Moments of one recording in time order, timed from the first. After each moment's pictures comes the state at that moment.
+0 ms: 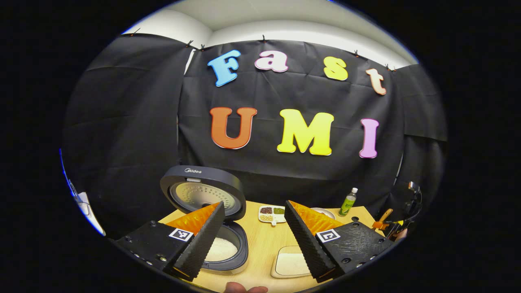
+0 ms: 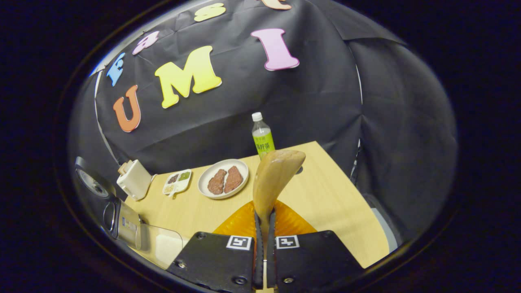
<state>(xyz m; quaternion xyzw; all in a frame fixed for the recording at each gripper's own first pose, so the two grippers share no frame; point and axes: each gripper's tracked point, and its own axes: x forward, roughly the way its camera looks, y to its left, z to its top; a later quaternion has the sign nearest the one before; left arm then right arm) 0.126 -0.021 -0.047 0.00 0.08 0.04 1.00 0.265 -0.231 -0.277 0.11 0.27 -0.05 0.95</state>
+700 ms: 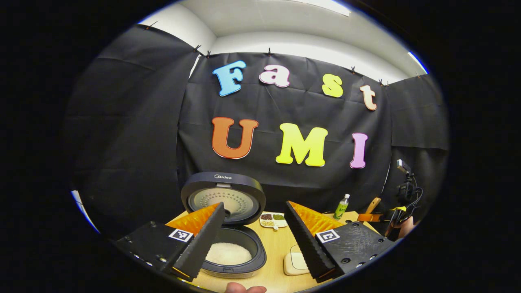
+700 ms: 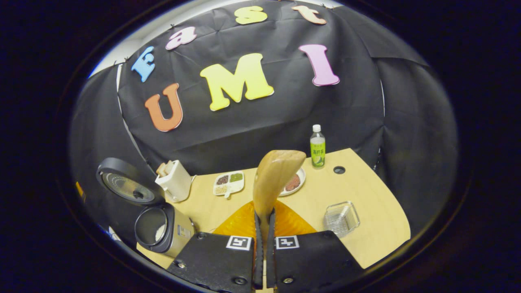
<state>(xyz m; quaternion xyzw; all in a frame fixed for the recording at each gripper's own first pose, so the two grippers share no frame) 0.083 0.055 -0.044 -0.03 0.04 0.02 1.00 0.211 -0.030 -0.221 0.12 0.27 0.01 0.95</state>
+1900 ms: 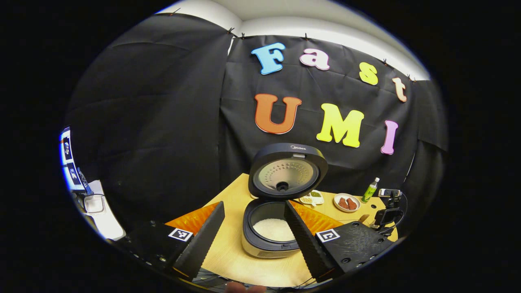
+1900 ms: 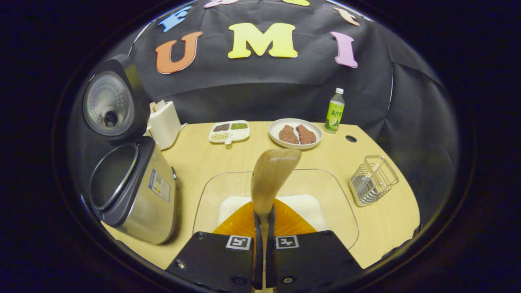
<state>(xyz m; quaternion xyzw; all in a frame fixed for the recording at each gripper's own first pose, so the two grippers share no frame) 0.017 0.176 -0.086 -0.06 0.14 0.13 0.98 0.180 0.070 -0.368 0.03 0.35 -0.02 0.94</state>
